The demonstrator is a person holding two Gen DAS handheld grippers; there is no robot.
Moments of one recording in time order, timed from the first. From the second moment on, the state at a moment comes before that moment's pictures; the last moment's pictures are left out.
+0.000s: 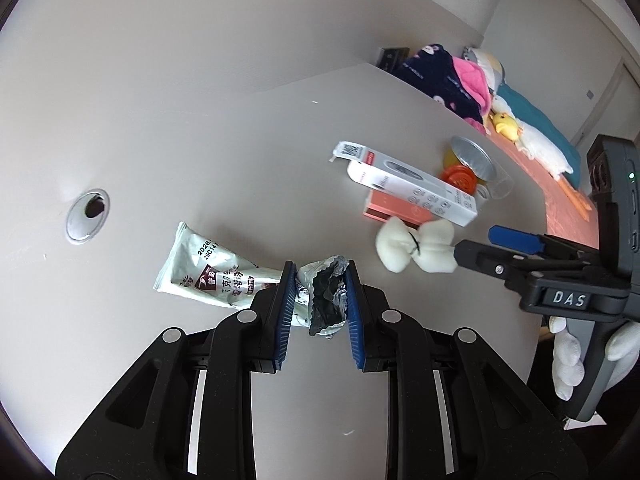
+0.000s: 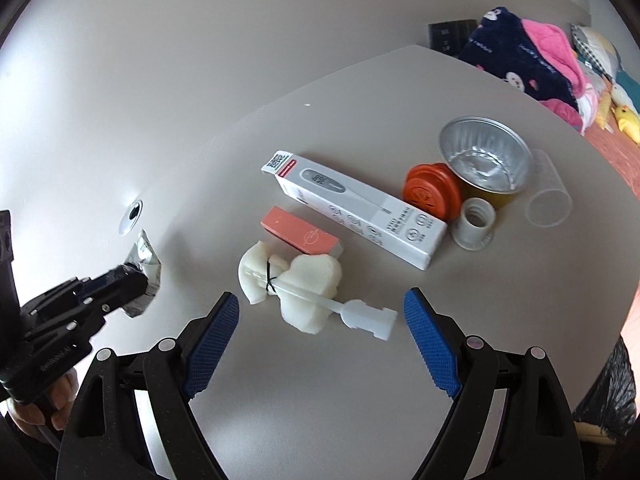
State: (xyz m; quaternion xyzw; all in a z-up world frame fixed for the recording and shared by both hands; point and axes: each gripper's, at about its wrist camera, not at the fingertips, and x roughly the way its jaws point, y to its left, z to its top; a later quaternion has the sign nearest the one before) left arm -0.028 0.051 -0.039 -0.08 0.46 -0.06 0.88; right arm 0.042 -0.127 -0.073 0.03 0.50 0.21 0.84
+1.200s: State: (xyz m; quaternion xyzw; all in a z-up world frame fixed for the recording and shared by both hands) left arm -0.037 0.037 -0.008 -0.06 0.44 -0.07 0.90; right arm 0.015 -0.131 -0.054 0.00 0.50 0.26 0.83
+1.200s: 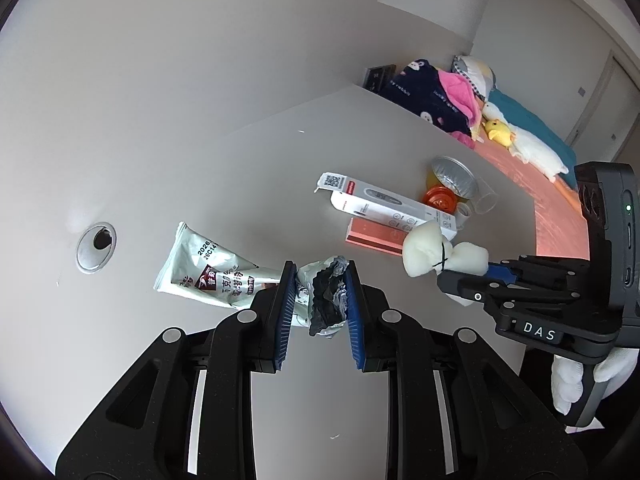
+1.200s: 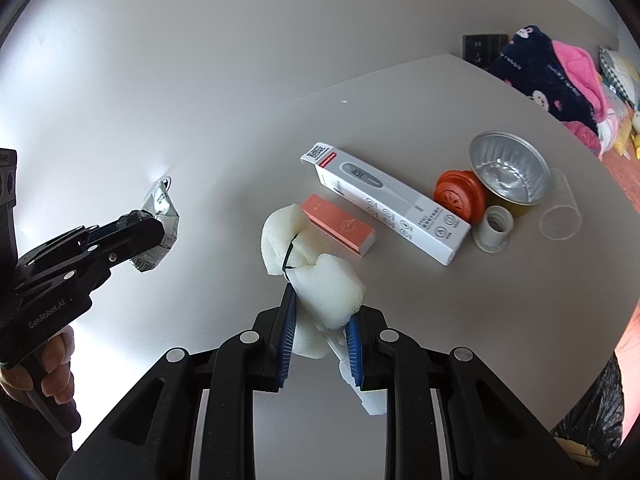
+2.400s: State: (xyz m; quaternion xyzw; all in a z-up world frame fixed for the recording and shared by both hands) left arm -0.014 -0.146 0.031 0.05 0.40 -0.27 0.88; right arm -0.051 -0.301 -0.001 0.10 0.43 0.10 0.89
